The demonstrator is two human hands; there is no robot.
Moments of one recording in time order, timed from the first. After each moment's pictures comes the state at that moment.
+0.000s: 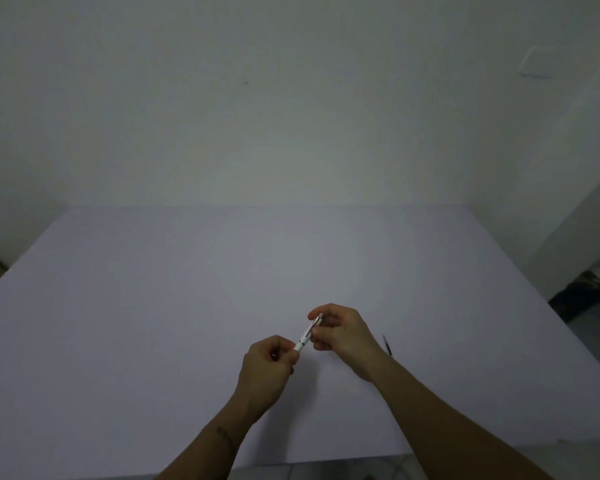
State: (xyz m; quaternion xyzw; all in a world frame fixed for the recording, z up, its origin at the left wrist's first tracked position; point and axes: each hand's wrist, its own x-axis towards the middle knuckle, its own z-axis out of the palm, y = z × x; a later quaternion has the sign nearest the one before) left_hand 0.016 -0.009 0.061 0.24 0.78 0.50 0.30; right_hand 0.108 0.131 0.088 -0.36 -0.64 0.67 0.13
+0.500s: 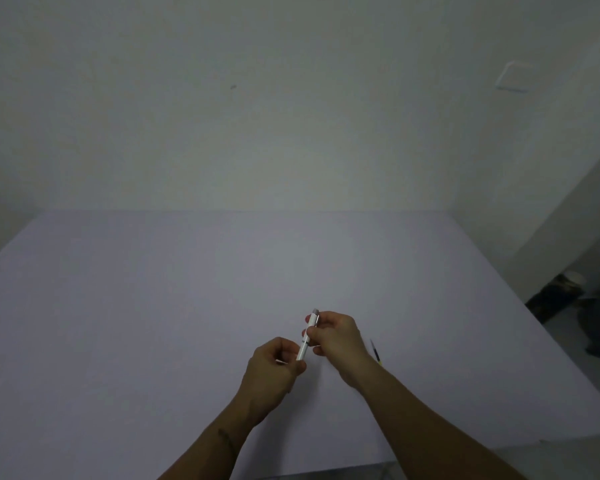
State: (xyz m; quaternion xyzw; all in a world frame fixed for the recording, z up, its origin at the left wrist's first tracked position) left_hand 0.017 0.014 0.061 0.26 0.75 0.50 0.36; right_hand 0.100 0.133 0.089 -0.46 -0.59 0.64 0.17
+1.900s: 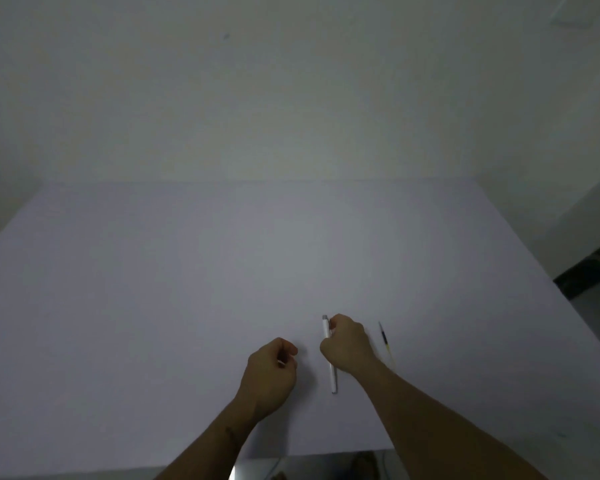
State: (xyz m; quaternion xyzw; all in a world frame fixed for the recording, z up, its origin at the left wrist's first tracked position) left_hand 0.026 0.022 0.028 0.30 0.82 0.39 0.30; right_hand 0.111 0.168 0.034 -0.51 -0.77 0.37 -0.02
